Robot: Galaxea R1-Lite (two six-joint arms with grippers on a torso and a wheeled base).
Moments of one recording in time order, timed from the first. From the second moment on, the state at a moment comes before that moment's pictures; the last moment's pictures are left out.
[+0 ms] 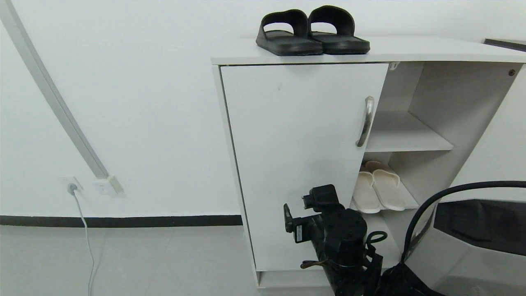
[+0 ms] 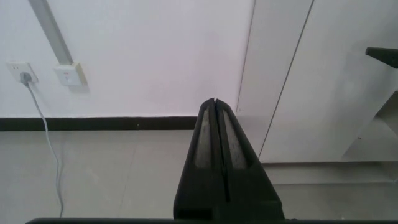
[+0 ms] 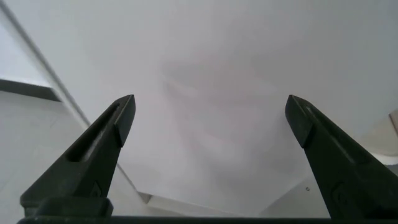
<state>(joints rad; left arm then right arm) 0.00 0.00 0.00 0.00 0.04 -0.01 0.90 2.19 -0.77 -1.35 -0.67 0.05</state>
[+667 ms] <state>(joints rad) 0.00 0.00 0.00 0.00 0.04 -0.01 0.90 2.18 -0.73 -1.42 -0.66 0.00</state>
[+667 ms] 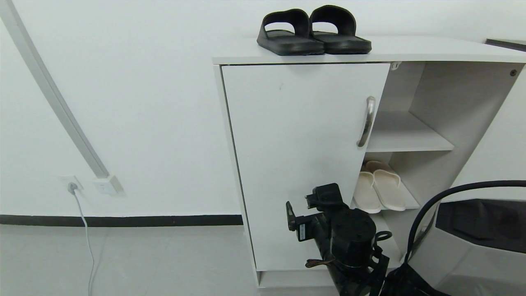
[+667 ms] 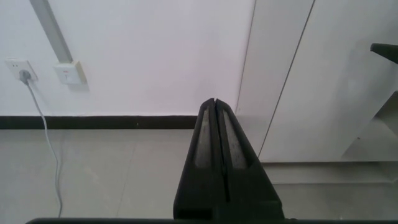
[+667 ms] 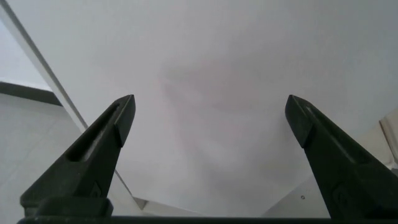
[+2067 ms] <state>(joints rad) 0.00 0.00 0.00 0.00 0.04 -0.01 0.91 2.18 -0.72 -1.42 -0.66 0.00</state>
